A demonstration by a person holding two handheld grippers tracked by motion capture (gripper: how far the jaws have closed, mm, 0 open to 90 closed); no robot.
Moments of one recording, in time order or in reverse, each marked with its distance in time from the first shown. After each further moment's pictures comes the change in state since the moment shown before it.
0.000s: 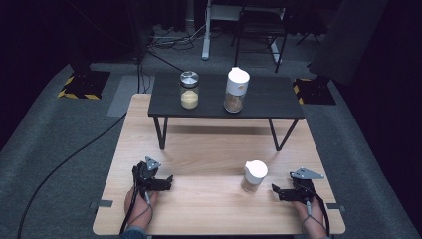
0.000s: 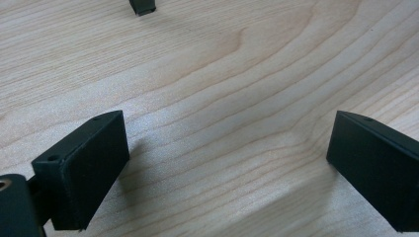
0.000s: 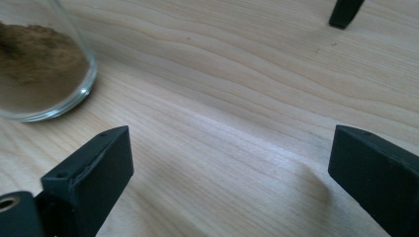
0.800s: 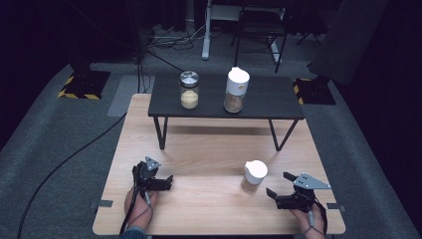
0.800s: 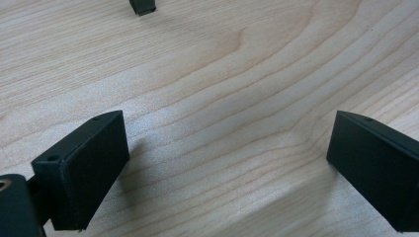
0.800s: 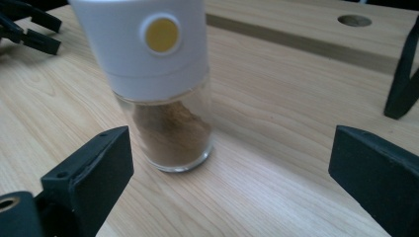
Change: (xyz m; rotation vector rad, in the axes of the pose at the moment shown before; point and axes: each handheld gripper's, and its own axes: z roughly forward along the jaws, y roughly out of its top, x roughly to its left) left arm 0.000 0.000 0.000 -0.001 0.000 -0.001; right arm 0.021 -0.012 -0.032 -0.216 0.138 -0.046
